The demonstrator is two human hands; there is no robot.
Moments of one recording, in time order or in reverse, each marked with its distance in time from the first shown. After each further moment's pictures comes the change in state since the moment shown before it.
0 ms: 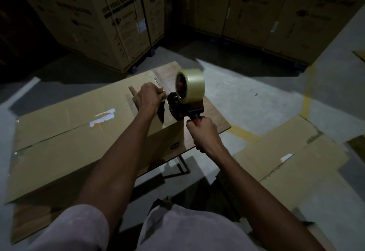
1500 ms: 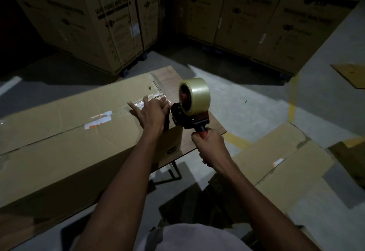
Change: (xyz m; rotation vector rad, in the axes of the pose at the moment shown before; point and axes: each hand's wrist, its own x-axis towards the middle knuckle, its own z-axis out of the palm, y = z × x) left_hand -0.056 -0.002 0.005 -0.048 -0.065 0.025; right_hand -0.025 0.015 -0.005 -0.039 0.042 0.020
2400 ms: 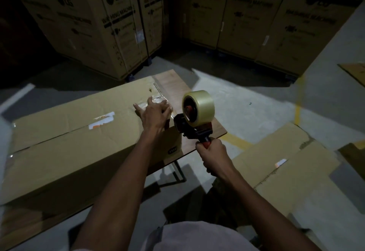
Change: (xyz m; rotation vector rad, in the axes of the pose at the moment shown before) left_hand -0.006 -0.003 0.000 0.033 -0.018 0.092; right_hand -0.013 0.035 -0.009 0.071 -0.077 0.039
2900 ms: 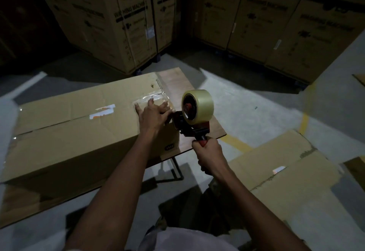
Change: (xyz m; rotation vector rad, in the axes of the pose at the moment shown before) left_hand -0.017 -0.008 0.009 -0.016 -0.018 -0.040; right_hand 0.004 0.001 -0.009 0.018 -0.065 0.017
